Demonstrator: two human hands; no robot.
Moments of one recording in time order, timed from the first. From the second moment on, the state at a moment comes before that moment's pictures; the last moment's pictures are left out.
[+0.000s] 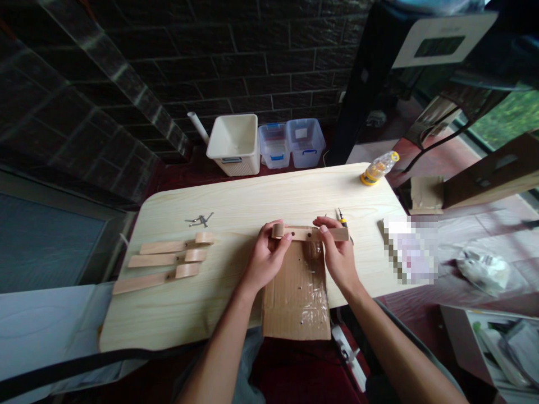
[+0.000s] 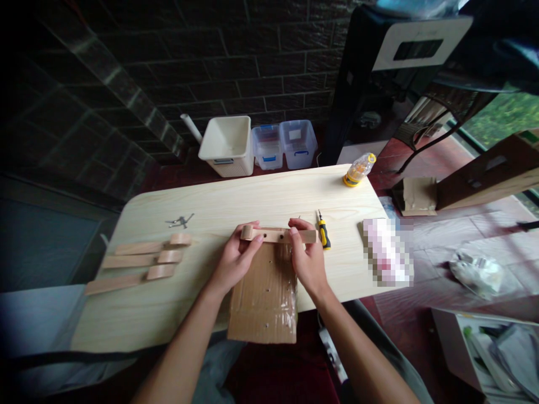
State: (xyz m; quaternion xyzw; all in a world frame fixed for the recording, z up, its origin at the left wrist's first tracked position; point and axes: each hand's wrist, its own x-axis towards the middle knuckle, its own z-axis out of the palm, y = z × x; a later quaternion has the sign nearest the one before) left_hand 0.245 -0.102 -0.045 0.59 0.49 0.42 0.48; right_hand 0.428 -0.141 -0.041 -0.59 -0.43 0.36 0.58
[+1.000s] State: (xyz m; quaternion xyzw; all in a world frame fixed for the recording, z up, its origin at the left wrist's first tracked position) left_hand 0.234 -0.128 0.010 0.73 0.36 0.48 0.31; right_hand 0.412 -0.168 -0.019 -0.43 -0.52 0.22 0.70
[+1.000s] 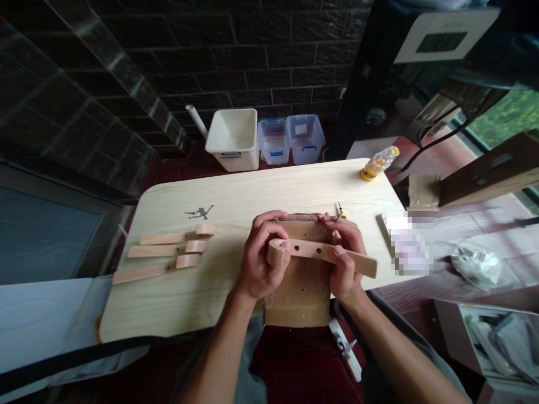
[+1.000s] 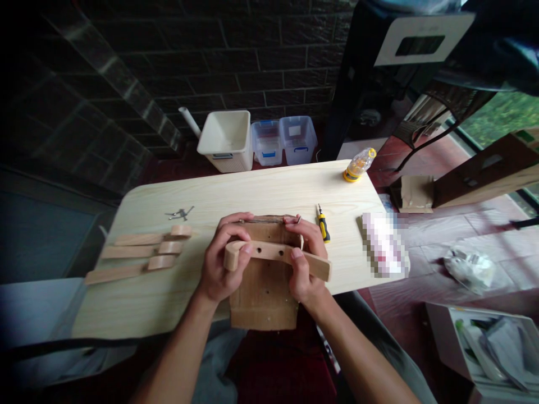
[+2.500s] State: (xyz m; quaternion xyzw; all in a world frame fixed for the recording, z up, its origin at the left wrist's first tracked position) left_hand 0.243 -0.122 0.005 0.75 0.38 0.44 0.31; right_hand 0.426 -0.163 -0.022 -0.44 -0.49 0.27 0.71
